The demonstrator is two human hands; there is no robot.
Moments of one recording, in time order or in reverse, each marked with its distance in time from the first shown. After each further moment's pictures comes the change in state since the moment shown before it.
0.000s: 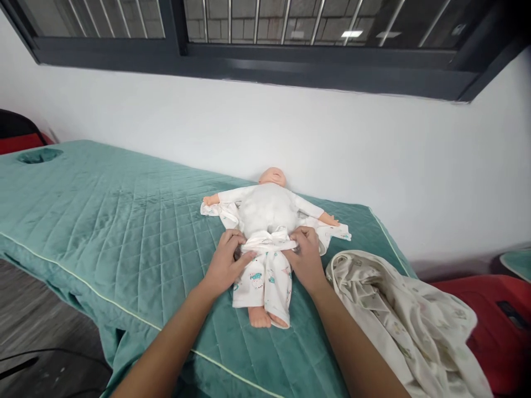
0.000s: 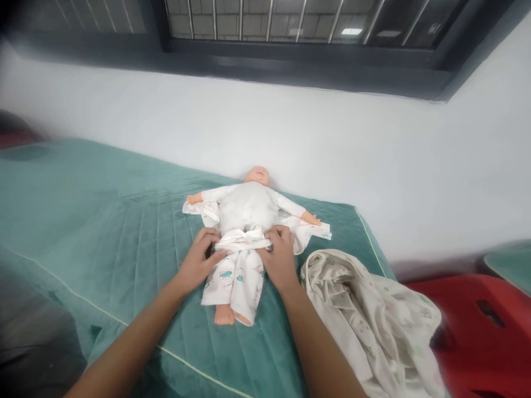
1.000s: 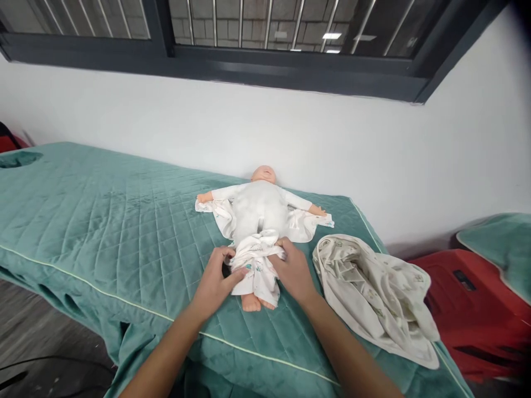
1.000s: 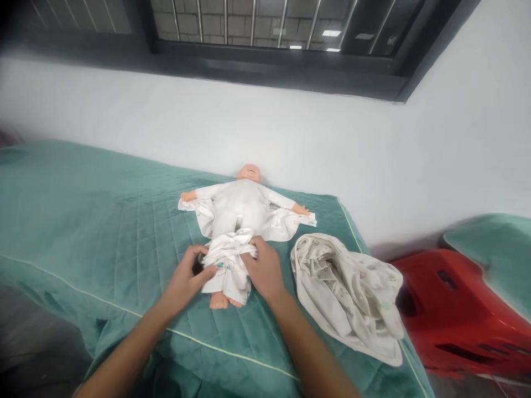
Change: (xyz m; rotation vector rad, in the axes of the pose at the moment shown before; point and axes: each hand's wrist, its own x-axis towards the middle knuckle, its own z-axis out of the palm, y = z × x) left_hand -0.062 0.020 -0.013 -0.099 -0.054 -0.196; right_hand -0.044 -0.058 -0.016 0.162 -0.195 0.330
